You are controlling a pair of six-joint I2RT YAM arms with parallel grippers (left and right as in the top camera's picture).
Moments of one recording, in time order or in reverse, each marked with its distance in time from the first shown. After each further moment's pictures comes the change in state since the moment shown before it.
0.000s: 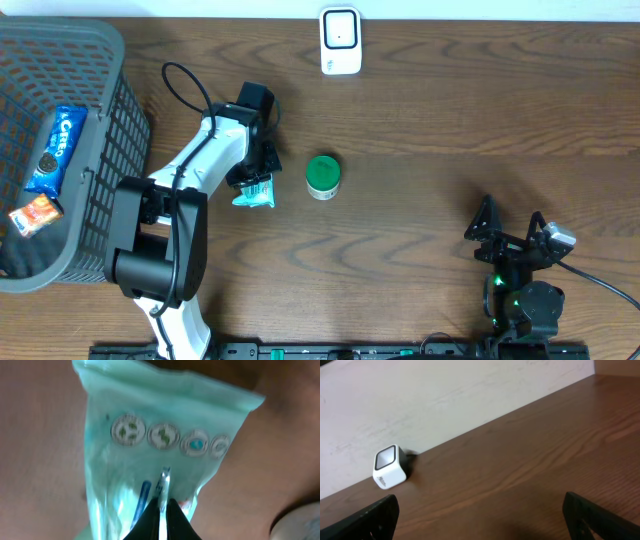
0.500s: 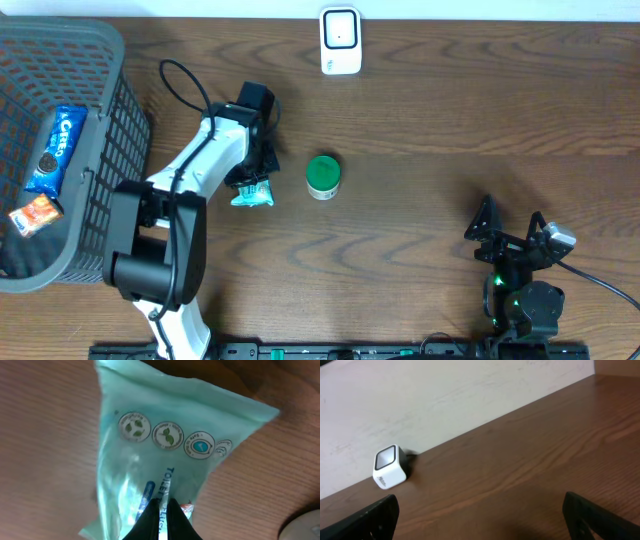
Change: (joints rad) left arm -0.002 -0.013 -0.006 0.013 -0.048 -0.006; right arm 0.000 0.000 0.000 0.000 0.000 0.000
